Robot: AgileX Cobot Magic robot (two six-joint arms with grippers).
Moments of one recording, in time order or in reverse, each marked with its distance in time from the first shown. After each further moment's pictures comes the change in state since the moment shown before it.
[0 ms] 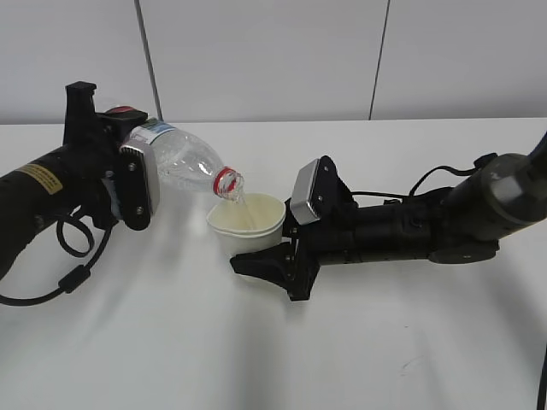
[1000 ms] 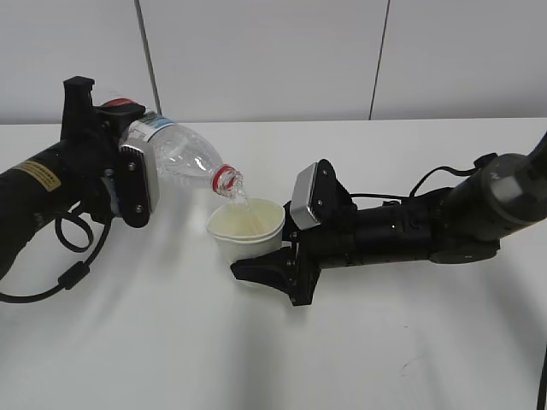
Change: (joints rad) left arm 0.000 0.000 0.000 -0.011 -0.036 0.043; right arm 0.000 0.000 0.000 -0.032 0.000 0.003
